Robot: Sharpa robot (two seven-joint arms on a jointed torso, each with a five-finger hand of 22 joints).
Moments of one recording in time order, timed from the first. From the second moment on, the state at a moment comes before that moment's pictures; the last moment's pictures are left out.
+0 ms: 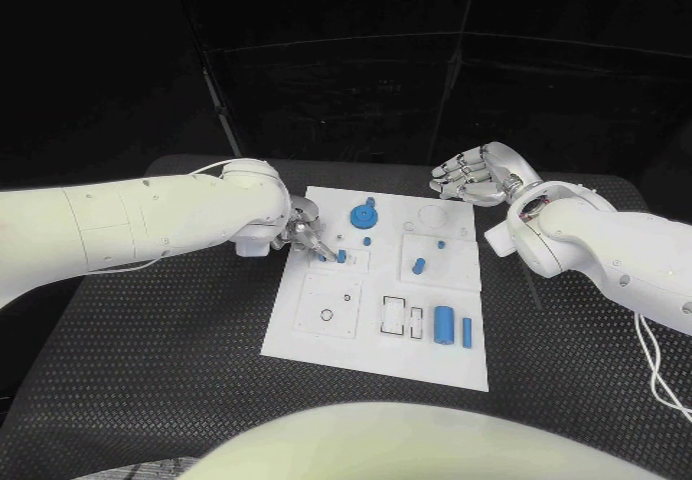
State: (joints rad) left arm 1.34 -0.72 -0.24 1.37 -1.08 0.24 -0.49; left_hand 0.97 0.03 0.06 0.14 0.05 0.87 0.03 0.78 0.57 1.27 -0.03 1.06 0.88 1.47 -0.07 1.57 1.31 0.10 1.35 0.03 1.27 1.15; right arm 1.13 -0.71 0.05 1.39 -0.86 -0.43 0.03; right_hand 1.40 -0.11 0.23 0.16 0.37 0.88 0.22 0.24 0.07 1.00 0.14 0.38 0.07 1.15 0.10 0.16 0.30 0.18 0.85 0.22 0.39 0.09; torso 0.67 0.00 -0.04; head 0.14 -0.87
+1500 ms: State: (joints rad) left arm 1.35 -0.75 -0.24 1.39 -0.97 0.20 -0.46; left_hand 1.08 0.08 0.01 0.11 0.06 0.84 0.06 0.72 0.52 1.24 -0.01 1.03 0.83 1.47 -0.07 1.57 1.31 0.10 1.34 0.04 1.24 1.13; right arm 1.13 -0.71 0.05 1.38 -0.85 -0.42 0.03; right_hand 1.40 -0.11 0.23 0.16 0.37 0.88 0.22 0.24 0.07 1.00 0.14 0.38 0.07 1.15 0.10 0.16 0.30 0.18 0.85 0.22 0.39 0.08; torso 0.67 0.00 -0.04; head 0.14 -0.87
